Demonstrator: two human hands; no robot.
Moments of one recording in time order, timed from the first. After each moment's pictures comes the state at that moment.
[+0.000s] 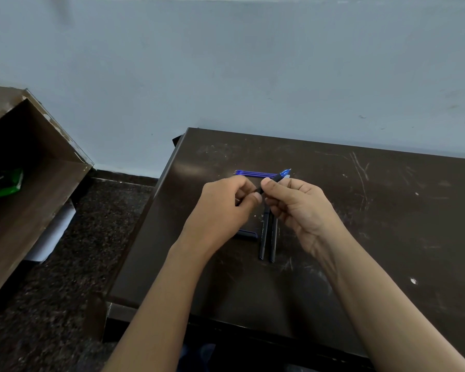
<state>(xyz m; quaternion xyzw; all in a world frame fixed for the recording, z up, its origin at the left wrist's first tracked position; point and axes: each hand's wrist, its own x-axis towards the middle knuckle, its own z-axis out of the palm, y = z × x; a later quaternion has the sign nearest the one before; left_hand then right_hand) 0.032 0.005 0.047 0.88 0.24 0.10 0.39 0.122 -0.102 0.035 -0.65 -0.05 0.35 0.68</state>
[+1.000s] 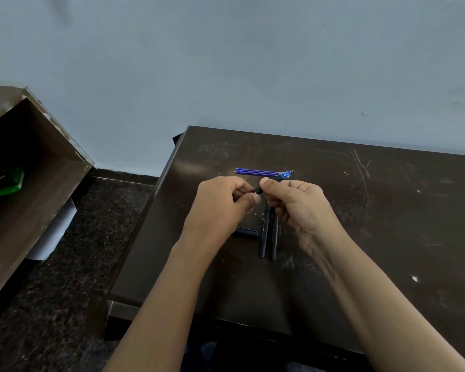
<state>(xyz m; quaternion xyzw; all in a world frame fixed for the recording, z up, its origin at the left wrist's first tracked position) 0.030 0.004 0.050 0.88 0.27 0.10 0.39 0.120 -0.100 0.031 -0.69 -0.05 0.32 0.64</state>
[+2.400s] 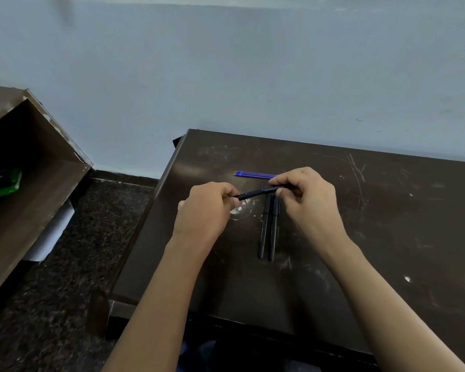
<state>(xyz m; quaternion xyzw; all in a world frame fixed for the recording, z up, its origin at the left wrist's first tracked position) 0.025 0.017 0.044 0.89 0.33 0.04 0.30 0.134 -0.113 0.026 -0.85 -0.32 0.03 0.41</state>
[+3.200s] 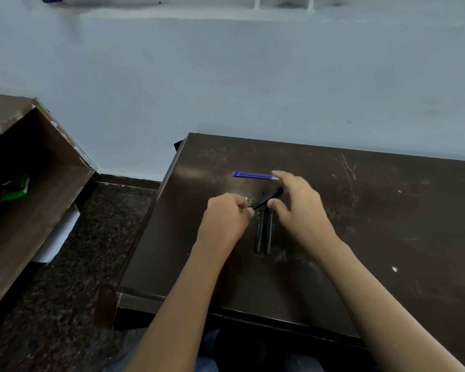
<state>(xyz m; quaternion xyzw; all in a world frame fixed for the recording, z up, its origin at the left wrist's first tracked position) 0.030 -0.014 0.038 0.87 0.34 0.01 0.34 0.125 -0.126 0.019 -0.87 -0.34 0.08 0.36</state>
